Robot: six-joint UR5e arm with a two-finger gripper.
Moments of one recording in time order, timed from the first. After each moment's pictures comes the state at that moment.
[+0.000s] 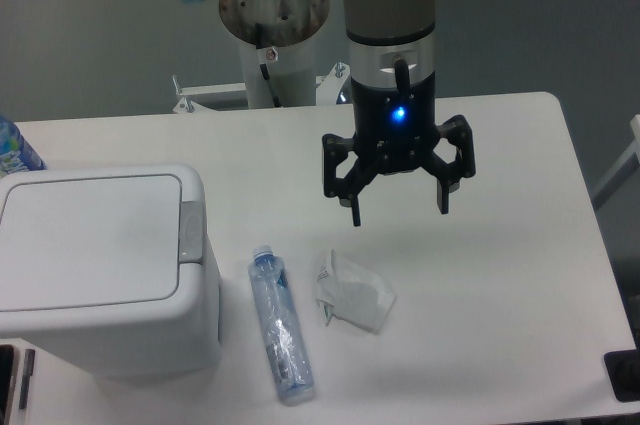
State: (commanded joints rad) arm 2.47 -1.79 -1.33 -1.12 1.48 0.34
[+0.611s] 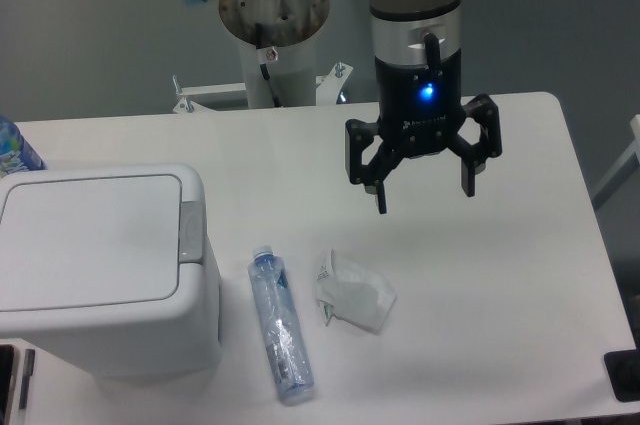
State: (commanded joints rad) arm 2.49 -1.79 -1.33 -1.11 1.47 0.31
